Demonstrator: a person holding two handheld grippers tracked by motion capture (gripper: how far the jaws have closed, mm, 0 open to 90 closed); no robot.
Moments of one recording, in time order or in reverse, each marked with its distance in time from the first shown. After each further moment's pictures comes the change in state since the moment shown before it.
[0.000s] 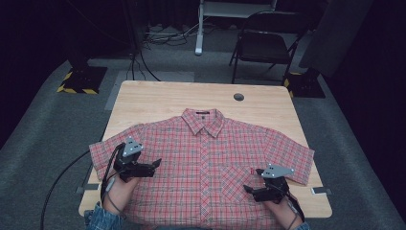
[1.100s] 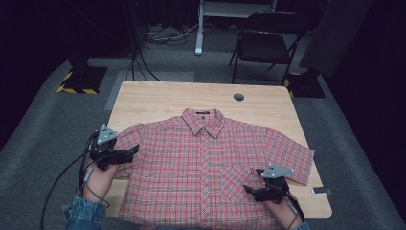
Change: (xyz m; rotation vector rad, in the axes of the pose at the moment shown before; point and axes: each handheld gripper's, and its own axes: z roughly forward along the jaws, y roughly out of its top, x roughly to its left) left arm 0.057 0.005 -0.028 -0.034 0.123 -0.052; right arm 0.000 0.000 0.000 0.000 -0.001 0.000
